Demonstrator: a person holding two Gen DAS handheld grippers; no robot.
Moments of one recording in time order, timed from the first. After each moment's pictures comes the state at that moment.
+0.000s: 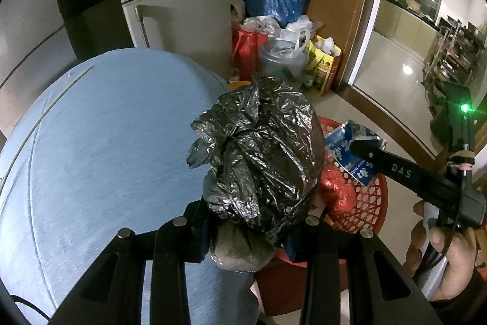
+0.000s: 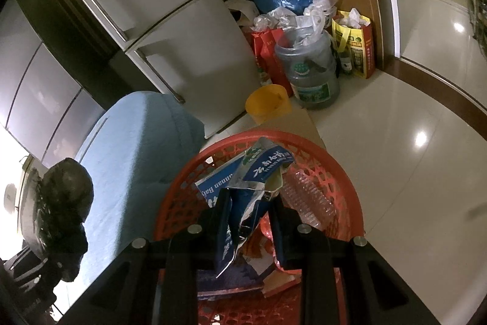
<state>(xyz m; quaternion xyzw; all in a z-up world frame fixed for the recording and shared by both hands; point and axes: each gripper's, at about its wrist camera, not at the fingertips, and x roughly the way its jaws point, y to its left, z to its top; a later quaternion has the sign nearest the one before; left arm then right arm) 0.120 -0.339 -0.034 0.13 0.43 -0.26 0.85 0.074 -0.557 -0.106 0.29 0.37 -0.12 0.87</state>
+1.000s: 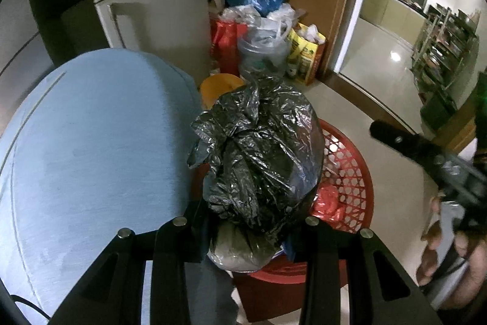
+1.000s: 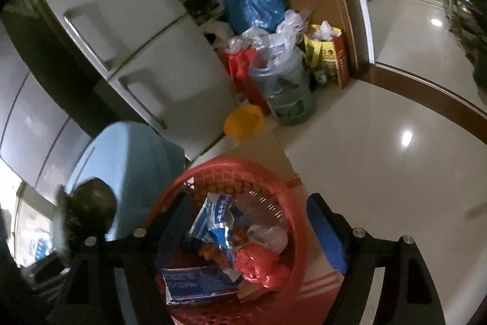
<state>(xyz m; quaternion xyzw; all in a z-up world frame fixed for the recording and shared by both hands) 0.126 -0.380 -0.046 0.15 0.45 -0.30 0.83 0.033 -0.590 -0.075 0.32 0.33 -0.18 0.87</state>
